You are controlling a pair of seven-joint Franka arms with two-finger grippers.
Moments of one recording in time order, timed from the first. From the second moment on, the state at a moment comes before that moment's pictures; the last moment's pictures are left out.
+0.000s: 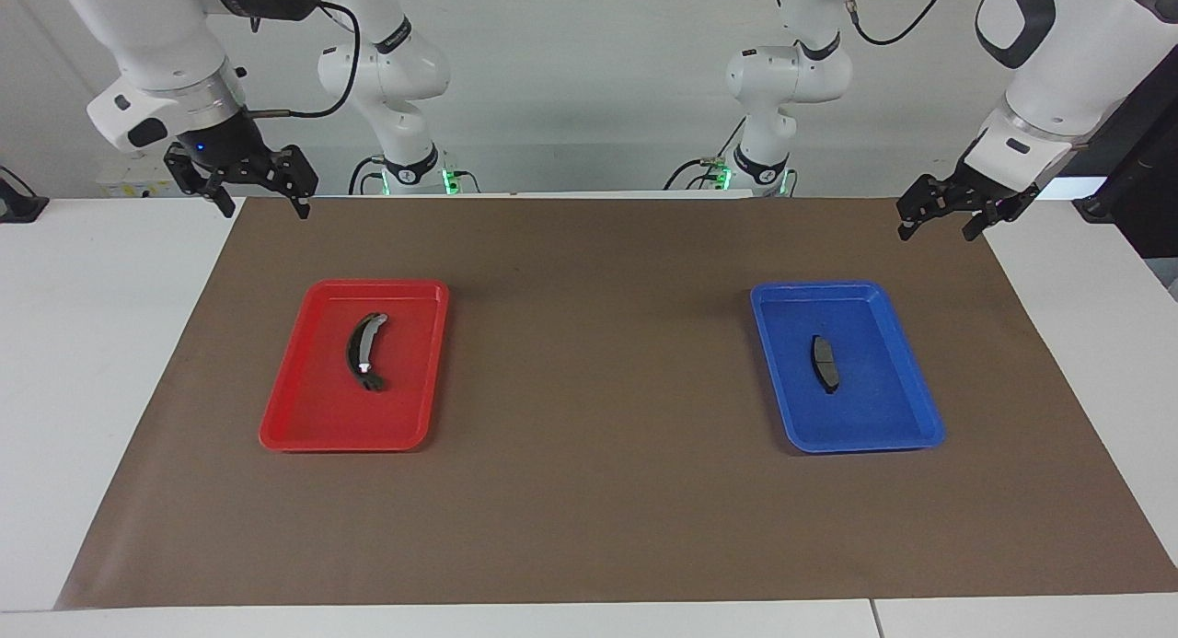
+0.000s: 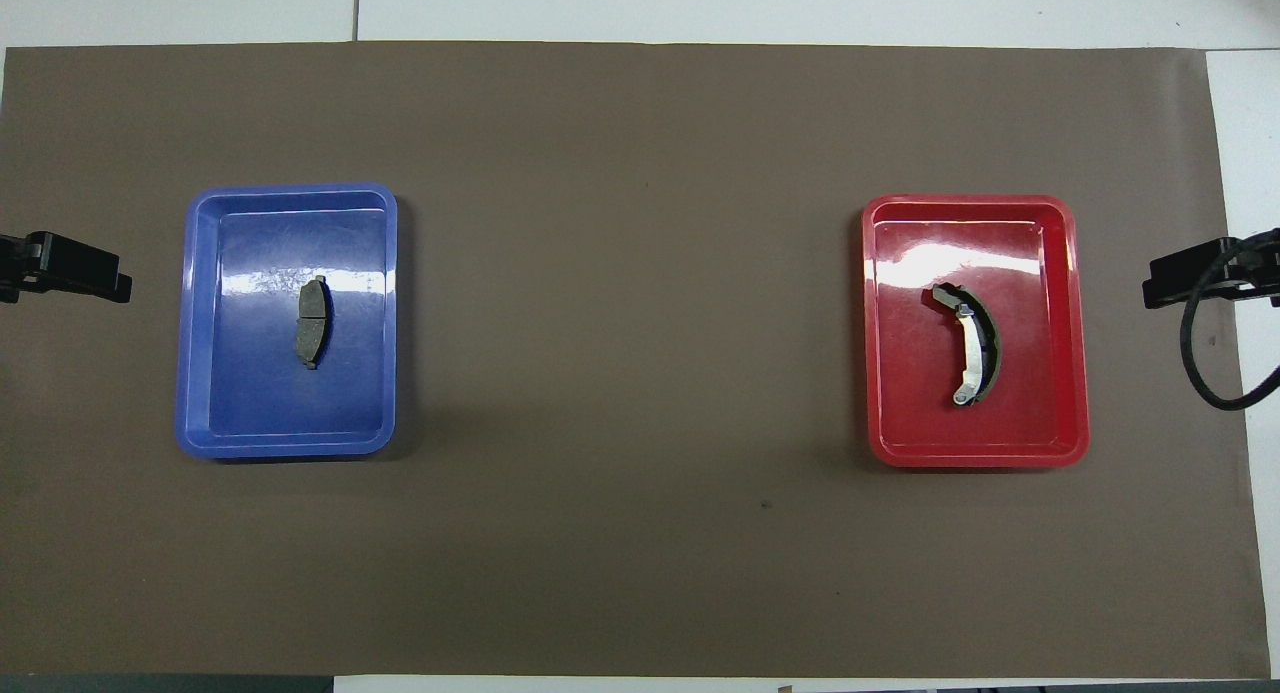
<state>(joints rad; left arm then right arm) -0.10 0.00 0.09 -1.60 -0.02 1.54 0.08 0.03 -0.05 -0.06 -1.59 -0.04 1.50 0.00</state>
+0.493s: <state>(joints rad) -0.10 0.00 0.11 -1.60 -0.02 1.54 0.08 0.03 -0.05 -0.06 -1.59 -0.04 1.50 0.00</state>
